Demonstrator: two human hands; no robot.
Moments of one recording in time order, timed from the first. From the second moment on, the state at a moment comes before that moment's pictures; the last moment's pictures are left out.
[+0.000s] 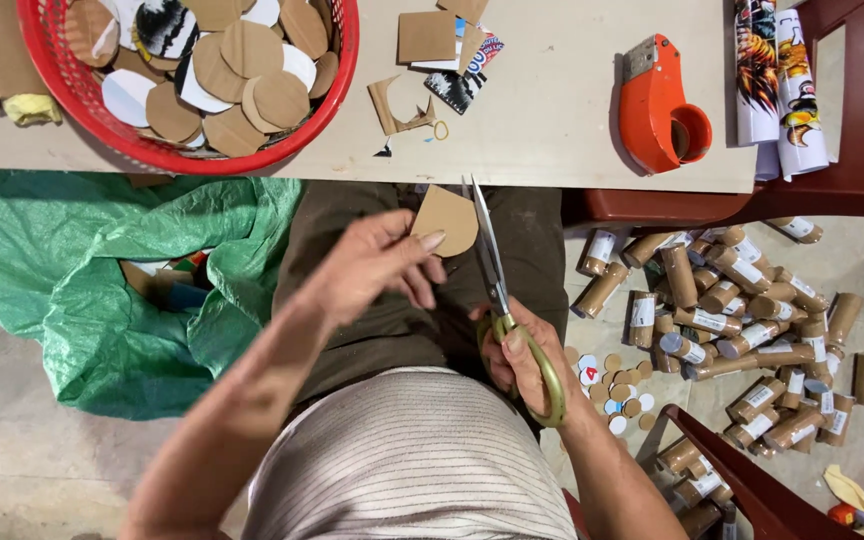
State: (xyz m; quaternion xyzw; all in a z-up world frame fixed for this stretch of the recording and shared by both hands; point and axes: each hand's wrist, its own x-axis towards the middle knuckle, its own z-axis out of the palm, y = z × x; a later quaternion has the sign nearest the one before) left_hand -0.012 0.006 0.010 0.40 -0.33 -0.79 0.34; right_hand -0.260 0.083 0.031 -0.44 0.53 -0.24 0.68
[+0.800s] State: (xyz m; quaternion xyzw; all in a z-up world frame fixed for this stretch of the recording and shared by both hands) left_hand -0.008 -0.012 0.010 0.38 -0.42 -0.80 0.19; right_hand -0.268 0.082 0.032 -0.50 0.52 -0.17 0.67
